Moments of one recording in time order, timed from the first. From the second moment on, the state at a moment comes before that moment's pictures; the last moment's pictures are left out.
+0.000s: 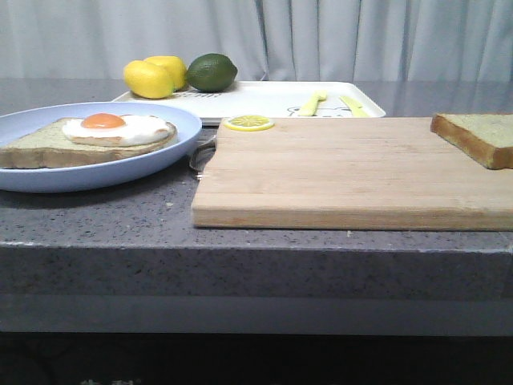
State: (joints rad) left arm -0.04 0.00 0.01 0.01 0.17 -0.12; right arm 0.02 -0.01 0.03 0.14 0.20 -0.01
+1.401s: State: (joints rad) left arm -0.04 0.46 -0.51 0.05 0.24 -0.12; right arm 0.02 0.39 -0.56 0.21 0.42 -0.01
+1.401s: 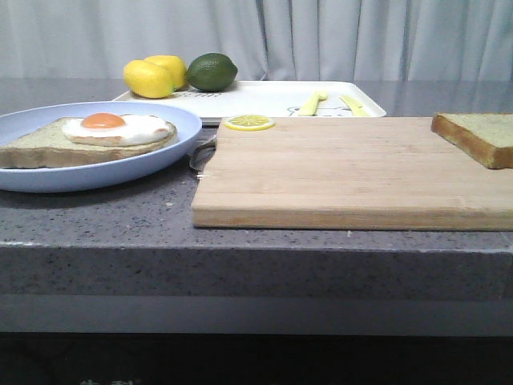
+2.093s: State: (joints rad) left arm -0.04 0.50 -0.51 0.05 0.21 -0.12; right arm 0.02 0.43 -0.57 0.24 0.45 -0.01
